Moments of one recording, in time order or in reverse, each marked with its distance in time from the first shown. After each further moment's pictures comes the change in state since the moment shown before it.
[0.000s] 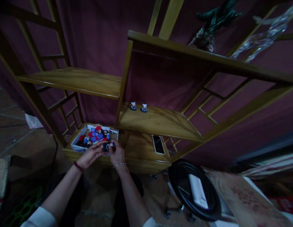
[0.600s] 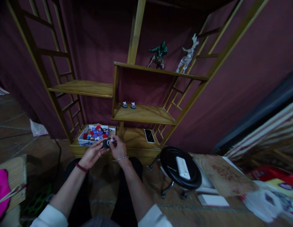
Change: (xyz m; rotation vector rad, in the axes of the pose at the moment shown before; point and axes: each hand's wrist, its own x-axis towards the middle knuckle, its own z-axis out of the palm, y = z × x) left_hand -0.110 0.005 0.053 -0.102 -0.090 0.089; right_hand -0.078 -0.081 -0.051 0.006 0.042 -0.104
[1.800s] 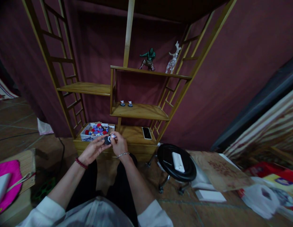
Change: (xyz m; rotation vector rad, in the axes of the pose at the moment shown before) left_hand -0.053 -0.004 0.042 0.013 -0.026 0.031; right_hand -0.039 -0.017 -0.030 0.029 0.005 -0.077
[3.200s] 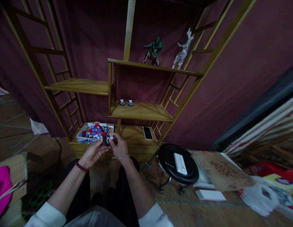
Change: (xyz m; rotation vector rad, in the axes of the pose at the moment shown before) left_hand 0.040 -0.007 -0.013 0.017 0.049 -0.067; right_hand 0.026 0.015 0.004 0.014 0.001 0.049
